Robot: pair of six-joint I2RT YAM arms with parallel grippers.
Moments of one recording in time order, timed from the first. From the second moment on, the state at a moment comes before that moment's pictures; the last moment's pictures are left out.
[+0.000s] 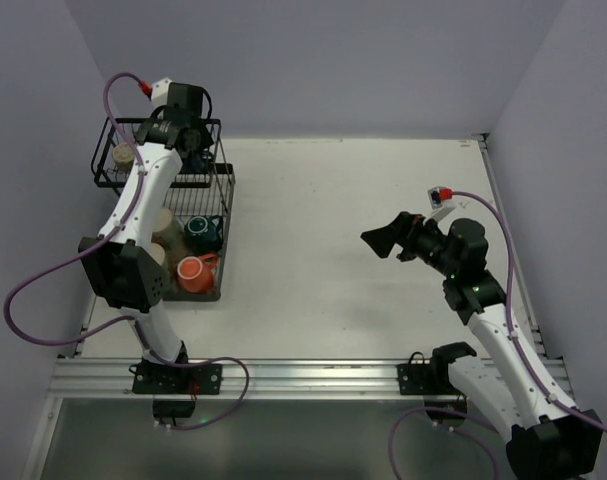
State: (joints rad) left arm -0.17 1.80 1.92 -0.88 -0.50 -0.58; right arm 0.23 0.78 0.62 -0.08 -0.44 0.57
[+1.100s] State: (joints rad) left arm -0.17 1.36 1.64 -0.64 -0.29 -0.53; right arm 0.33 0.78 0.59 0.19 -0.48 0.76
